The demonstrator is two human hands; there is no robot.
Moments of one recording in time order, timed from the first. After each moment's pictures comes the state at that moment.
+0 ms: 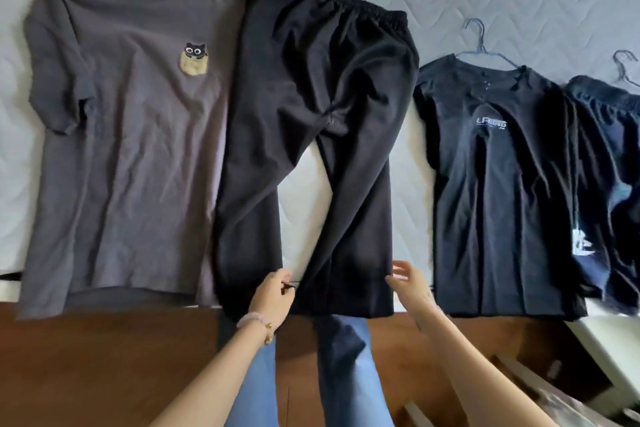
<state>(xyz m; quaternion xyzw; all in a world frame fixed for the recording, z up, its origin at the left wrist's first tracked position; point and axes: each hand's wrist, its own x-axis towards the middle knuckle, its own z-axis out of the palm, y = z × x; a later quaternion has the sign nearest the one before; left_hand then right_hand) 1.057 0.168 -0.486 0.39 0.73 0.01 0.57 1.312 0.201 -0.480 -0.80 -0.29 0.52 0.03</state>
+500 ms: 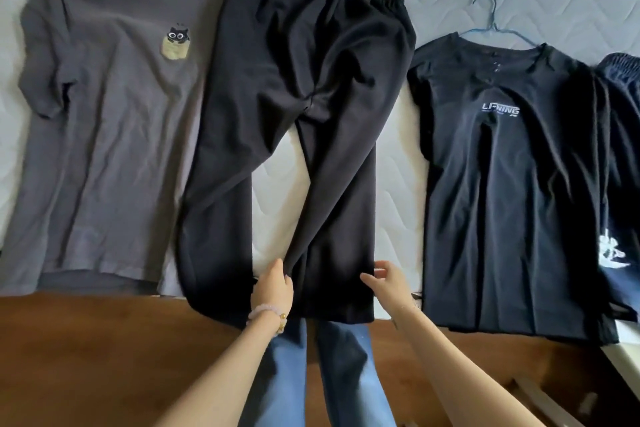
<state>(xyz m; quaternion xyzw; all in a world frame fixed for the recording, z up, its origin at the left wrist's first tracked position) 1.145 0.175 -0.513 0.40 0.82 -0.09 0.41 1.342 0.201 -0.530 -0.75 -0.32 0.58 0.04</state>
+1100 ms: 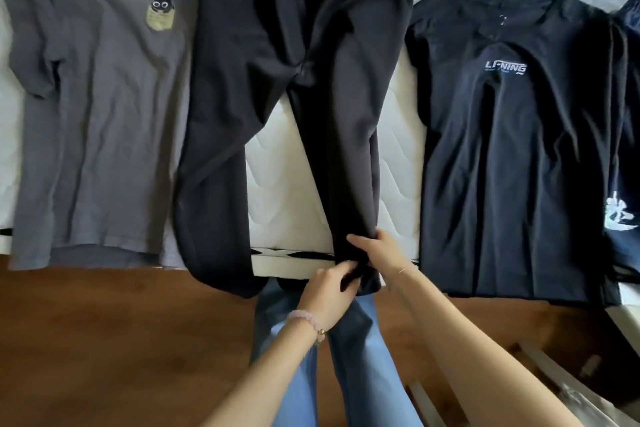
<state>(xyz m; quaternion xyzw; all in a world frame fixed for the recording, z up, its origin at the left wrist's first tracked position) 1.223 0.139 -0.488 0.49 0.68 0.07 0.55 1.336 0.209 -0.507 -0.67 -0.23 0.69 0.14</state>
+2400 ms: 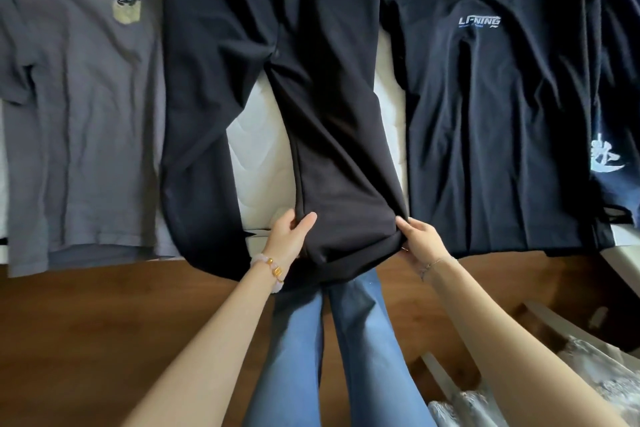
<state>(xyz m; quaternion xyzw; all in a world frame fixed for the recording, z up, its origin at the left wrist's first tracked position) 1.181 0.168 -0.485 0.22 0.70 0.20 0.65 1.405 0.163 -0.517 -0.70 -0.08 0.67 0.23</state>
